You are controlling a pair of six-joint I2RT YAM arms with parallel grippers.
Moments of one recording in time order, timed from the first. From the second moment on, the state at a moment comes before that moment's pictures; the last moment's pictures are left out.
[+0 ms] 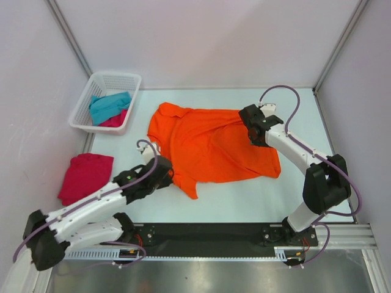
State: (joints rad) left arm -0.86 0.98 0.64 -0.60 -0.42 -0.98; right arm 0.46 1.61 1.29 -0.84 0.66 0.56
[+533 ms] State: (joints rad) left arm -0.86 1.03 0.64 -0.72 -0.38 -0.98; right arm 0.49 1.62 1.27 -0.82 0.64 0.56
